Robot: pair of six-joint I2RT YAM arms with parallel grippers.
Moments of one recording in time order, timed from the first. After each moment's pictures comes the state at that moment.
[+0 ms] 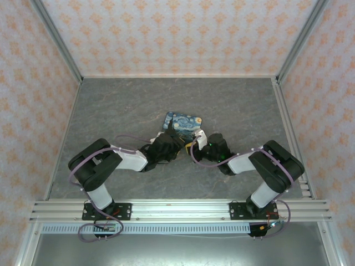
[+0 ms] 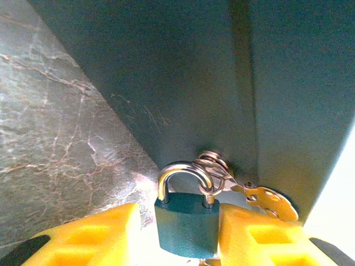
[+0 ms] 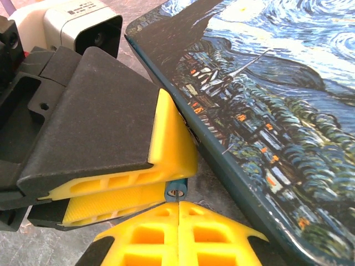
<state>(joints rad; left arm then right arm) -0.74 1.71 0.63 0.46 -0.03 -1.60 0.63 1.61 0.42 0.72 -0.35 0.15</state>
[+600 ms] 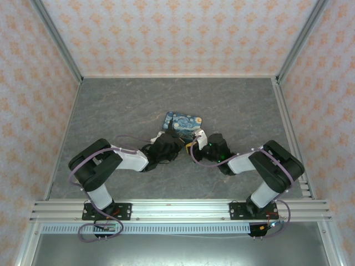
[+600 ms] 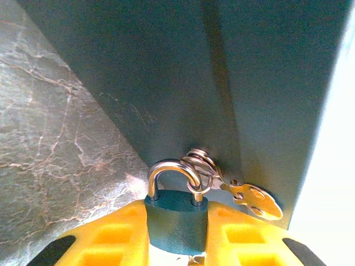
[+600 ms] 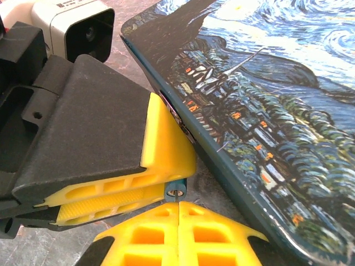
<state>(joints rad) -0.75 1.71 0.64 0.45 -0.06 -1.61 0.63 1.61 0.42 0.72 -0.33 0.14</state>
